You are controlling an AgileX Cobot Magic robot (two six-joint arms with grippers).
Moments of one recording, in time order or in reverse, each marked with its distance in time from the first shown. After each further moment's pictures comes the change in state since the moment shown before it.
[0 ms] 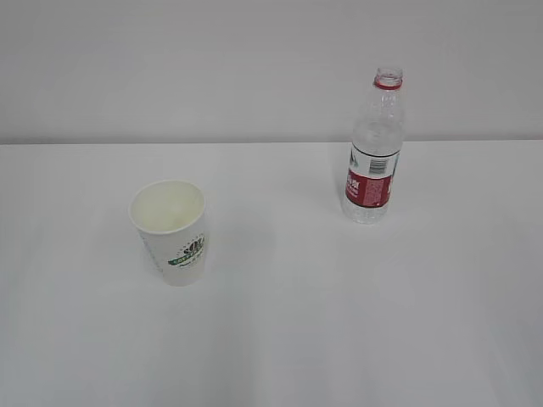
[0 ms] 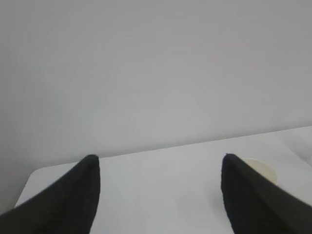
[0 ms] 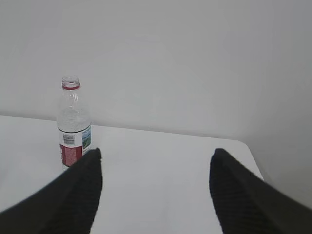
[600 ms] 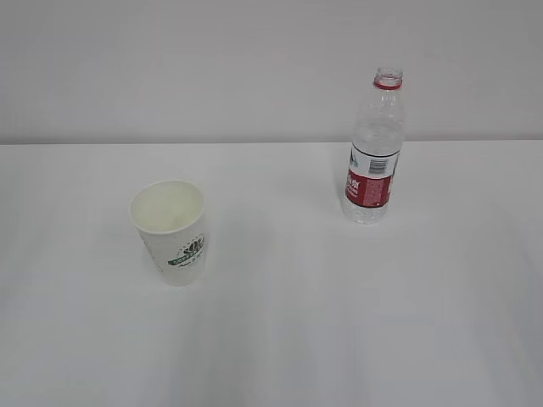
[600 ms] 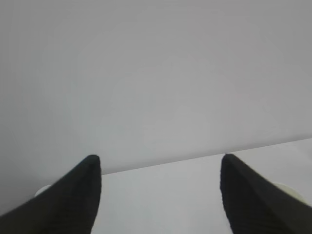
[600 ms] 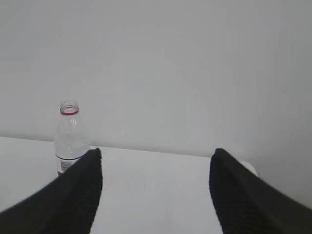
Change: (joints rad) left arm 0.000 0.266 0.000 0.043 -0.266 0.000; right arm 0.000 0.140 0.000 0.020 -0.185 0.000
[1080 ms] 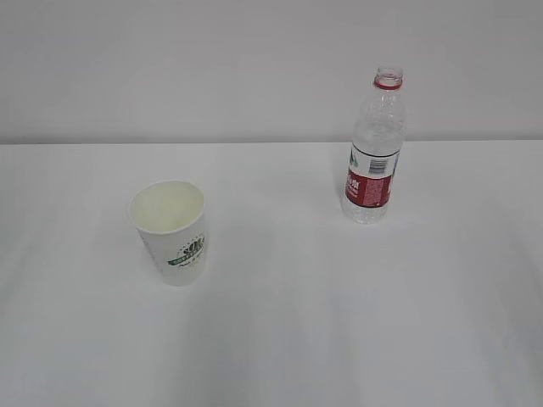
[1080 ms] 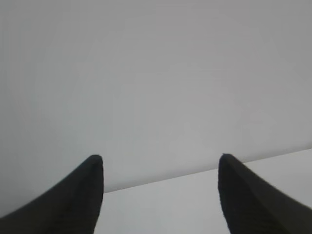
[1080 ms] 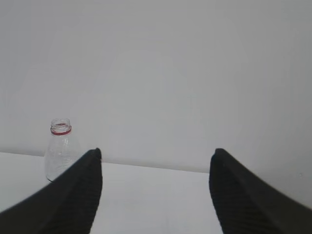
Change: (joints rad) left arm 0.000 0.174 0.000 0.047 -0.196 0.000; right arm 0.000 0.188 0.000 0.000 -0.210 0.000
